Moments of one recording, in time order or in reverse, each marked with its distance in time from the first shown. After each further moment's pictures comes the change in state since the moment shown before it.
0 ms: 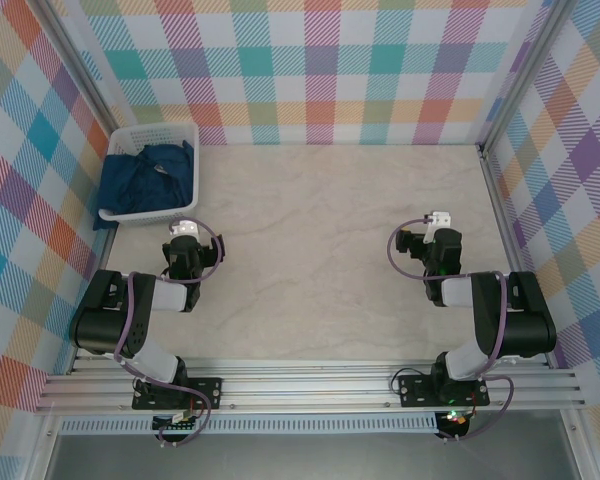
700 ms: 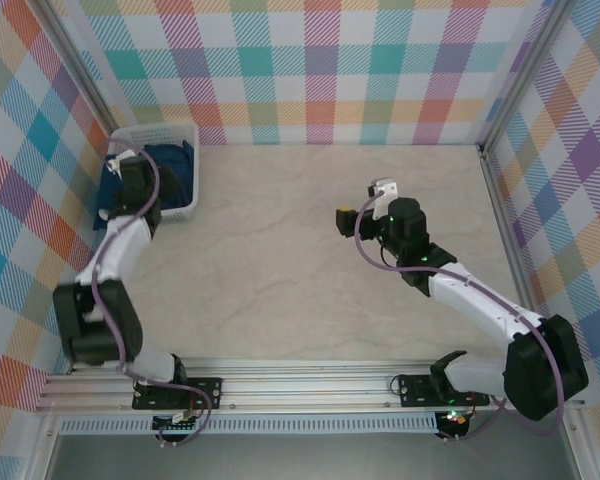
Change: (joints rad) left arm 0.223 -0.005 0.796 -0.920 -0.027 -0.233; right arm 0.462 -0.296 0.384 -0.629 0.006 0.130
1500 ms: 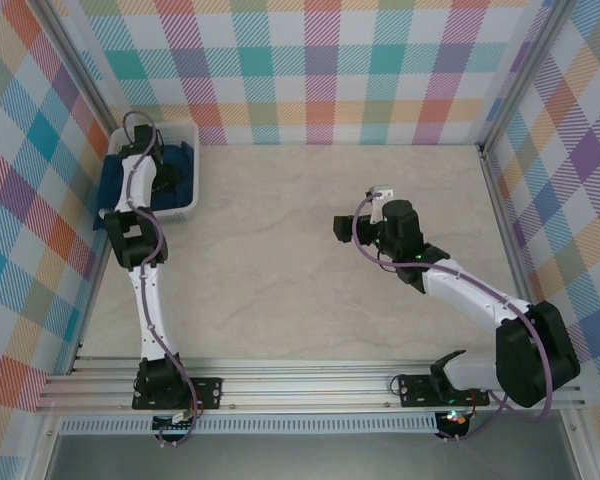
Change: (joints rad) left arm 0.088 1.072 1.364 -0.846 0.217 0.108; right arm -0.004 0.060 -0.015 -0.009 -0.045 0.101
